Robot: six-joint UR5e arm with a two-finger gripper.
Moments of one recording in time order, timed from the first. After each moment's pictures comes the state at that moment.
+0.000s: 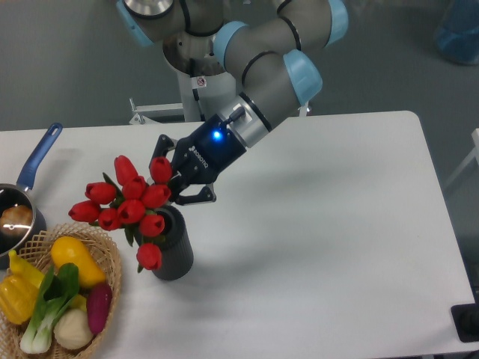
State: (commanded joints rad) arm 2.56 -1.69 -1.83 -1.02 0.35 1.19
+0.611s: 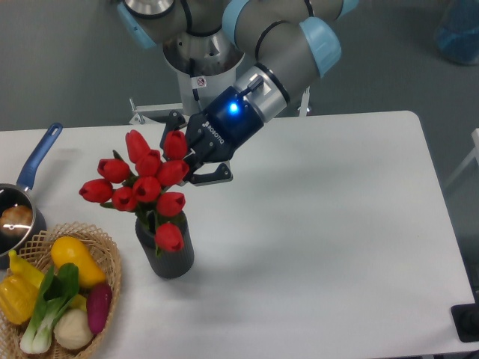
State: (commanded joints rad) arm 2.61 -1.68 -1.77 -1.02 0.25 1.15
